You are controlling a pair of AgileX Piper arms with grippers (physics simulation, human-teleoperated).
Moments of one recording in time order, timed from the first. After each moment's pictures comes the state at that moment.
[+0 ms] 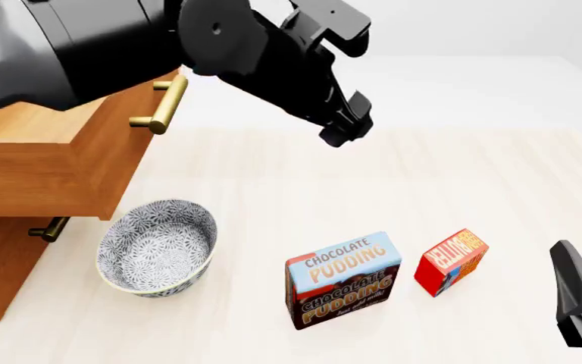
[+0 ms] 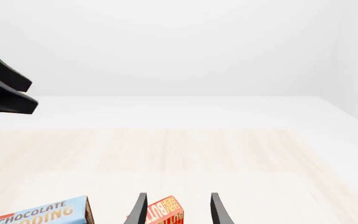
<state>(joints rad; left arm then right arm) -0.82 1.68 -1.62 0.70 0.22 0.00 0.00 0.00 0.00 0.00</state>
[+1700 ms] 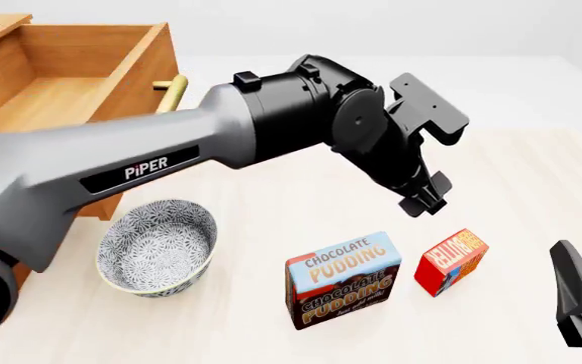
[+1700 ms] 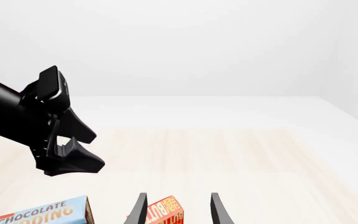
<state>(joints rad) -0.97 1.99 -1.80 0.70 0.17 0.00 0.00 0.00 0.00 0.00</state>
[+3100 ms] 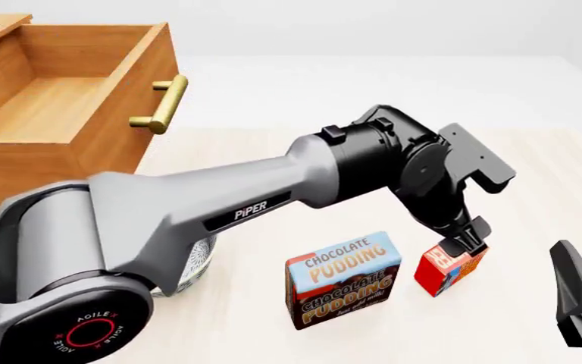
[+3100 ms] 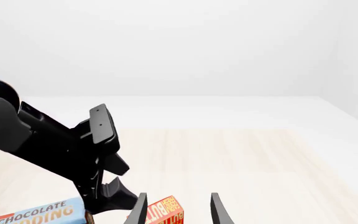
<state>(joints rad) -1.05 2.22 -2.02 0.78 0.14 0.00 0.00 0.00 0.00 0.00</state>
